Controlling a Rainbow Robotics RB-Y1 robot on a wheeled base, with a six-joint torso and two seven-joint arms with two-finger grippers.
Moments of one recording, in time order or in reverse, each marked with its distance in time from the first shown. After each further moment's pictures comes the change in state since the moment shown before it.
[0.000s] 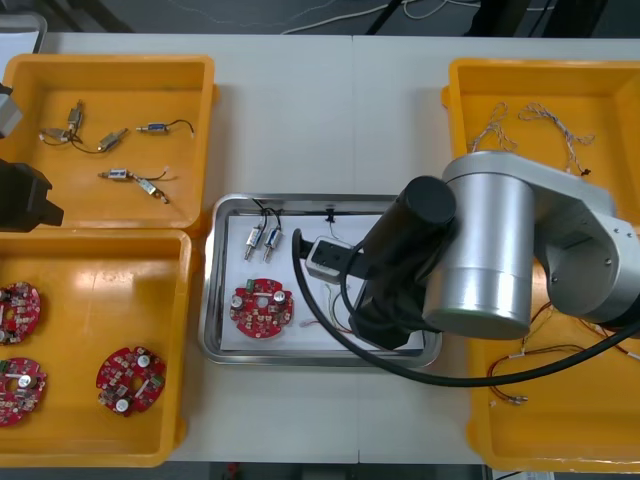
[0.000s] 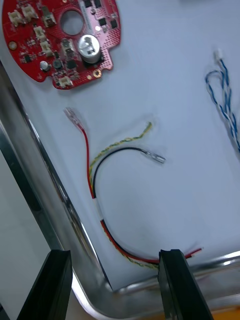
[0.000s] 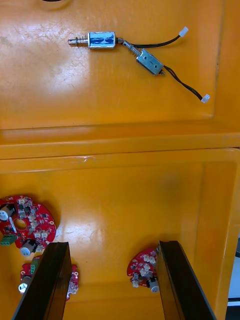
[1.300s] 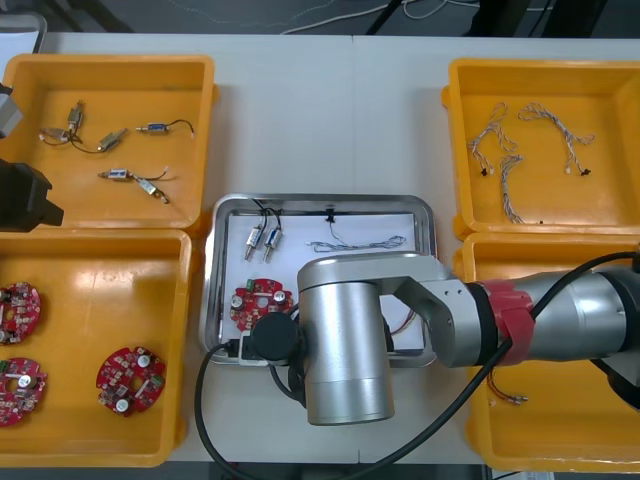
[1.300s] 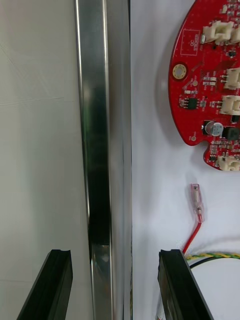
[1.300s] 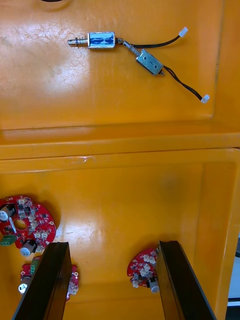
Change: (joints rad) right arm -0.178 0.259 0.407 0.230 0.131 -0.045 0.061; left arm 0.000 0.000 0.000 -0.001 0.000 0.000 0.000
